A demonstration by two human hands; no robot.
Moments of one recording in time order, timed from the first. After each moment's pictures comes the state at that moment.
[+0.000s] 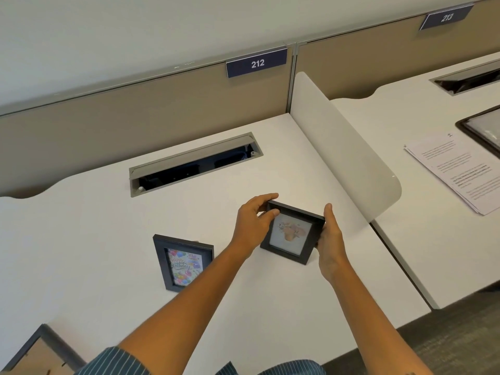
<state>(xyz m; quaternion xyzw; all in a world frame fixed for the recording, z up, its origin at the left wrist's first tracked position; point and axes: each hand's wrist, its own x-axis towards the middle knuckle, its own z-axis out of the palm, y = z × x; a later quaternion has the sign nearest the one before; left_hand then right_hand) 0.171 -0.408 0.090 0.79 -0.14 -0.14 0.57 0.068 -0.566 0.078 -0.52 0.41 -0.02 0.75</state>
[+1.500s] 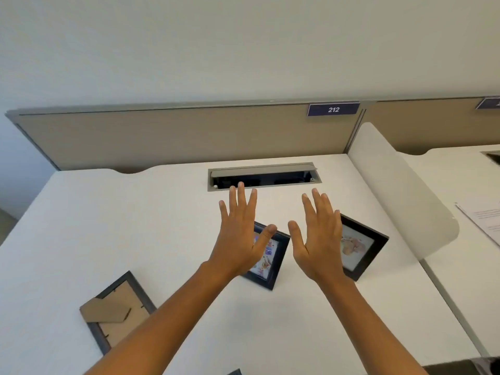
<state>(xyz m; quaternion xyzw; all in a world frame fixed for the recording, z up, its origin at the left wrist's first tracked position) 0.109 -0.180 0.172 0.95 -0.19 0.05 0.26 0.074 -0.381 0.140 -0.94 0.01 -0.24 0.24</state>
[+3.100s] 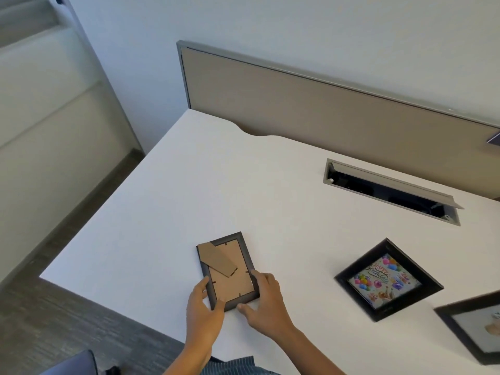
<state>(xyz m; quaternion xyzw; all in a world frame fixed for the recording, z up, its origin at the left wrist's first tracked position) -0.067 0.099 0.024 0.70 0.44 0.00 0.56 0.010 -0.054 0.007 -0.89 -0.13 0.28 0.34</state>
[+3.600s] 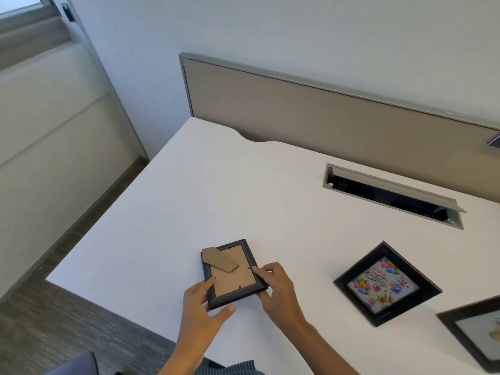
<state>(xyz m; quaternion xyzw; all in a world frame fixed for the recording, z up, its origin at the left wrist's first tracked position) -0.074 0.104 0.055 0.72 0.35 -0.01 0.60 0.036 -0.080 0.027 -0.88 -0.24 0.12 0.39</state>
